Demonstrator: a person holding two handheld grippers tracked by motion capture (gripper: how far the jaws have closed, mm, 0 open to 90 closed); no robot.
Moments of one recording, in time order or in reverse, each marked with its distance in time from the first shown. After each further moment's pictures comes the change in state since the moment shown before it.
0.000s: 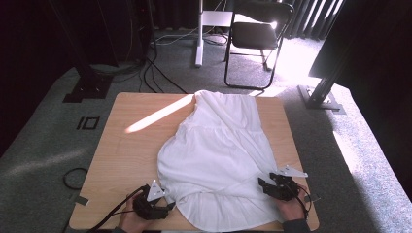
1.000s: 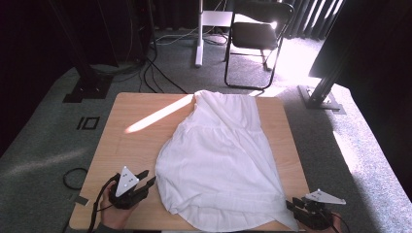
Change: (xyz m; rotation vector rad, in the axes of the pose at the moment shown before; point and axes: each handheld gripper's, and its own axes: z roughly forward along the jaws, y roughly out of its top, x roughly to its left) left arm 0.030 0.020 -0.065 -0.247 0.187 -0.056; right arm -0.021 -0.052 -0.099 0.010 -0.005 0.074
